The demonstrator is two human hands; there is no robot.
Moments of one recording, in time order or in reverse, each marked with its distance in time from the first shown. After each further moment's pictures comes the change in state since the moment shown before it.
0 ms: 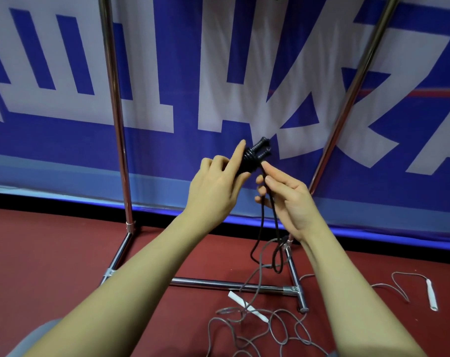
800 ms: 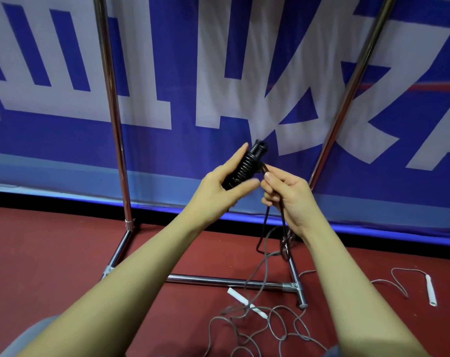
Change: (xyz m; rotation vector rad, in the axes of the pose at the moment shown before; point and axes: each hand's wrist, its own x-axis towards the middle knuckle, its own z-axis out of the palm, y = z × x) left_hand -0.006 0.005 -0.004 -0.887 -0.291 -0.325; right_hand 0.006 0.007 -0.014 -0.152 -0.032 -0.034
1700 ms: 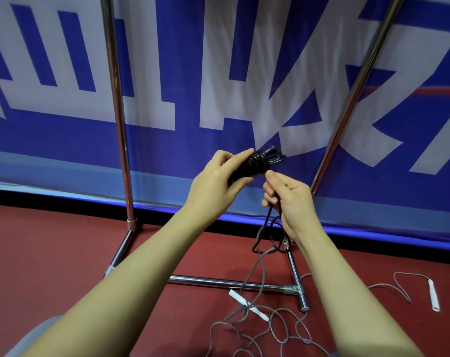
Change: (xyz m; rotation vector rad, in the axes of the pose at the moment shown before) left_hand 0.007 -0.002 -0.006 0.547 0.187 0.215; right_hand -0.001 0.005 0.018 0.029 0.160 -0.045
